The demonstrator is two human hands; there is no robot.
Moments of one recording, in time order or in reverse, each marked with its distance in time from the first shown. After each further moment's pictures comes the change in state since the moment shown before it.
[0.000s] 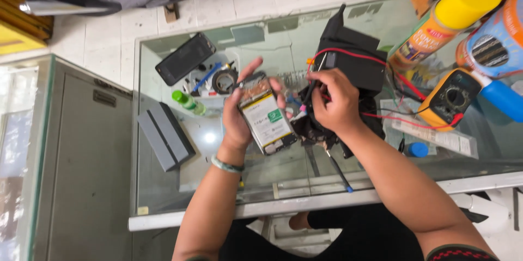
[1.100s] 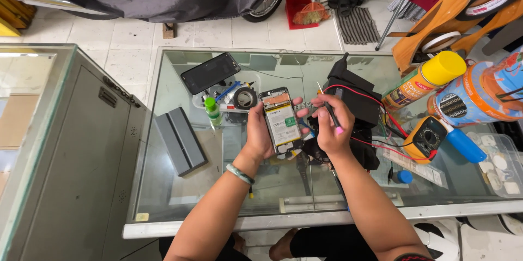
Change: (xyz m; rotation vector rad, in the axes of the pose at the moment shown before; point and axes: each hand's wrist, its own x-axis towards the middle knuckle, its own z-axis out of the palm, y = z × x) left_hand -0.012 0.007 -0.008 -0.273 0.467 -0.260; right_hand 0.008 -0.037 0.037 0.316 0.064 0.267
